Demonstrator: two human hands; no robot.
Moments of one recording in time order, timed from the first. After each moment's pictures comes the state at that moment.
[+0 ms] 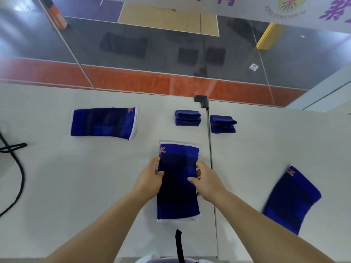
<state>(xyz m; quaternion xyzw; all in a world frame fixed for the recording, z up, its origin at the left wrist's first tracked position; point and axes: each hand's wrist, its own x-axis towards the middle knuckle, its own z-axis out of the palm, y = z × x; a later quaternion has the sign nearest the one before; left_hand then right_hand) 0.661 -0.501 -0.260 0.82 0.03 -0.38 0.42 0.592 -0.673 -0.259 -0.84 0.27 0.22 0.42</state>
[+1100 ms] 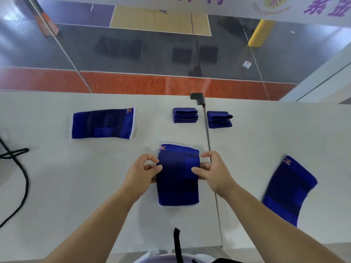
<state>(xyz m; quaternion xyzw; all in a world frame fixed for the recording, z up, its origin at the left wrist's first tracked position) 0.662 -0.475 -0.226 0.72 0.08 -0.36 0.59 0.577 -0.674 -0.226 -0.68 0.34 0.10 0.65</state>
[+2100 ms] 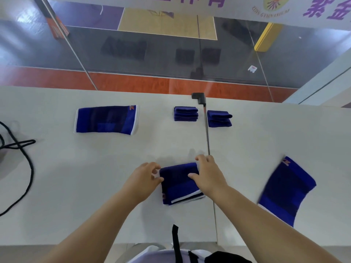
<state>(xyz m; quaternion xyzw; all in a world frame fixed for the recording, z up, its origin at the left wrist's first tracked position) 0.639 -0.469 -0.238 0.89 -0.13 -0.31 0.30 0.571 -0.665 -0.236 -0.91 0.23 0.17 0.29</state>
